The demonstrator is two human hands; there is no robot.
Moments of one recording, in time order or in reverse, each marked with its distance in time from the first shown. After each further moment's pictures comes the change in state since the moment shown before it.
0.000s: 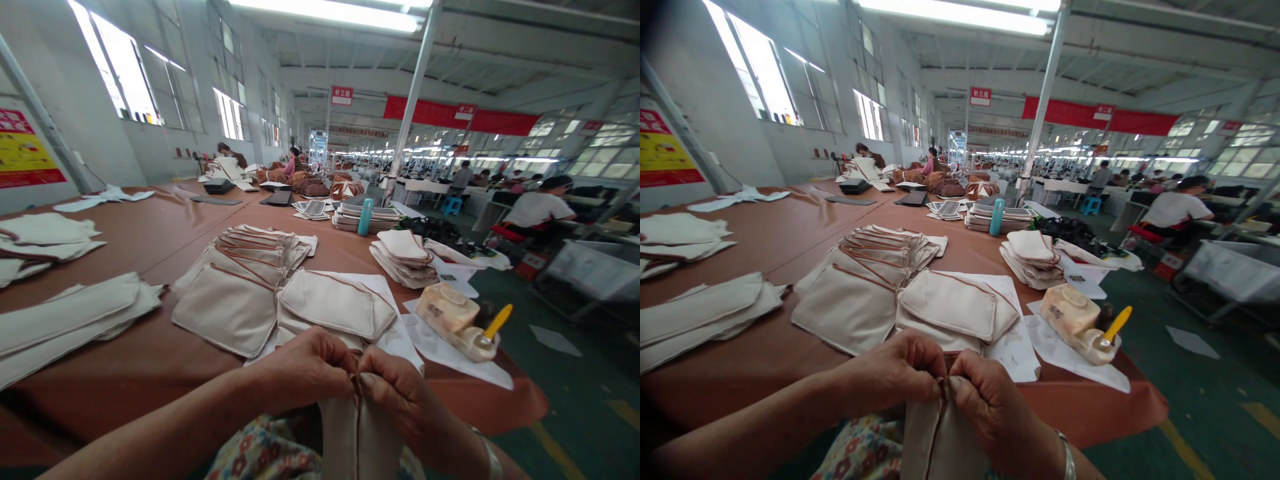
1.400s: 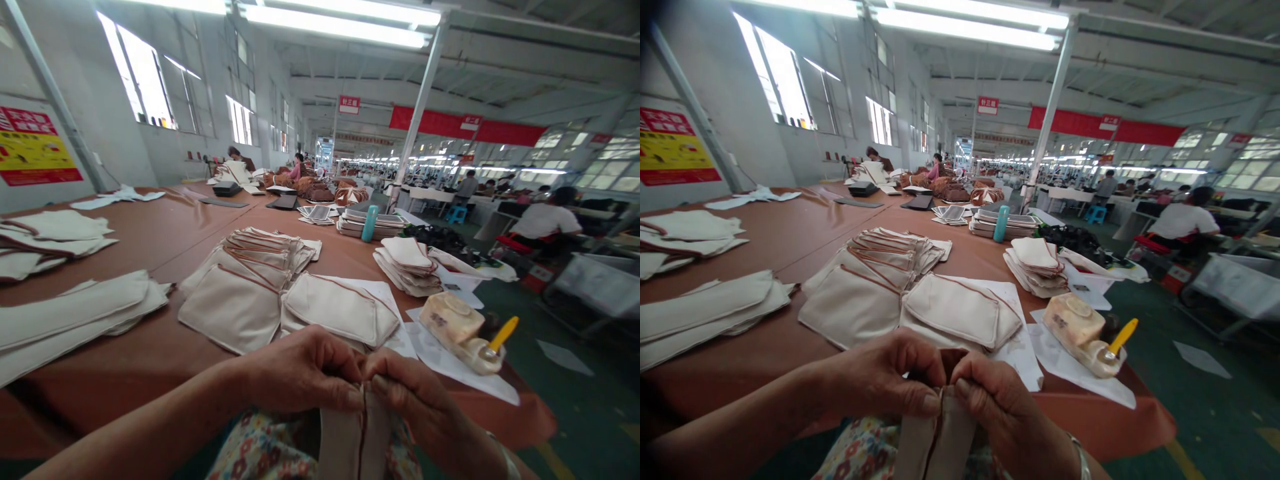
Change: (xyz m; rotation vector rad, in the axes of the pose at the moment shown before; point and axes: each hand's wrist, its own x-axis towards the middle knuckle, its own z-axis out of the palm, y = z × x) left_hand -0.022 0.018 -0.011 -0.018 -0.182 0.186; right_hand -0.005 -0.018 -0.009 0.103 -0.077 -0.073
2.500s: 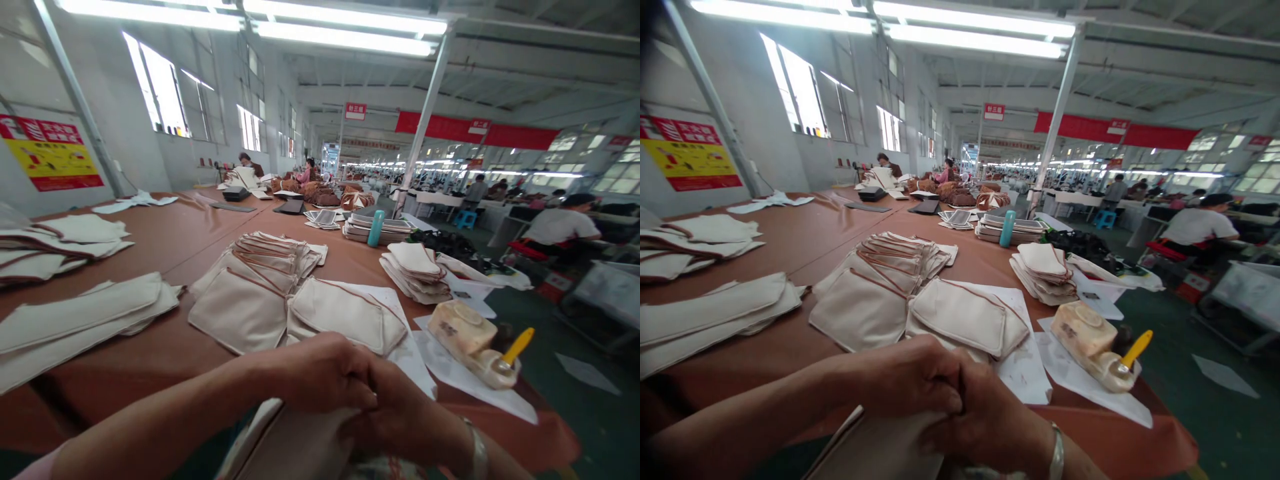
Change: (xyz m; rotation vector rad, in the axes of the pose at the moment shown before) left_hand 0.015 0.013 -0.003 0.600 0.024 -0.038; right_hand 0.033 0.014 0.010 0.083 -0.164 0.018
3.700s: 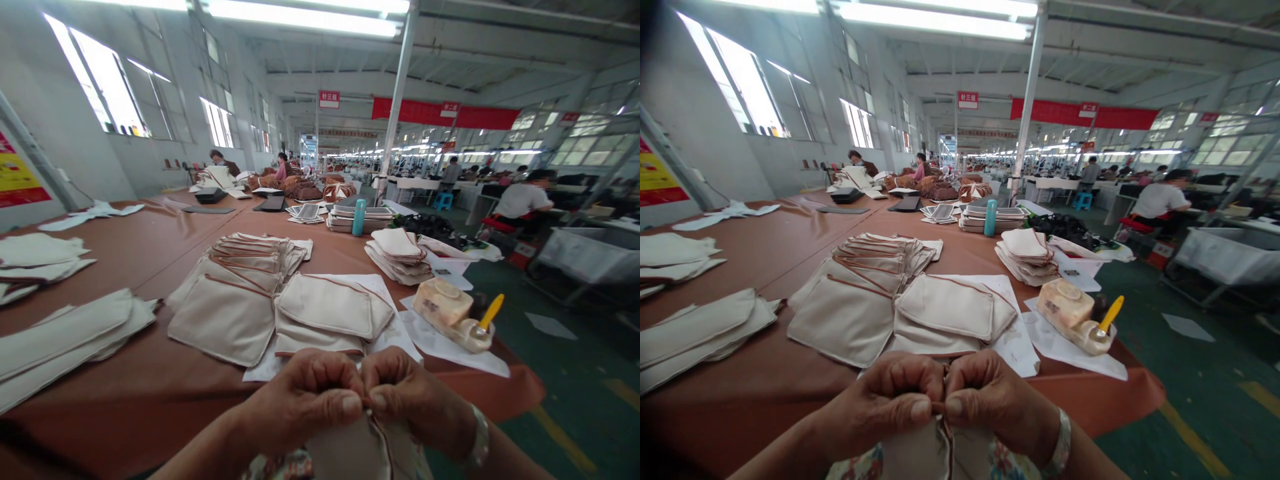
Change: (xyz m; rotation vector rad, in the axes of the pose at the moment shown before) left_hand -0.011 -0.018 0.045 -0.883 0.061 0.146; right_hand -0.025 0.009 -0.006 0.703 0.030 0.063
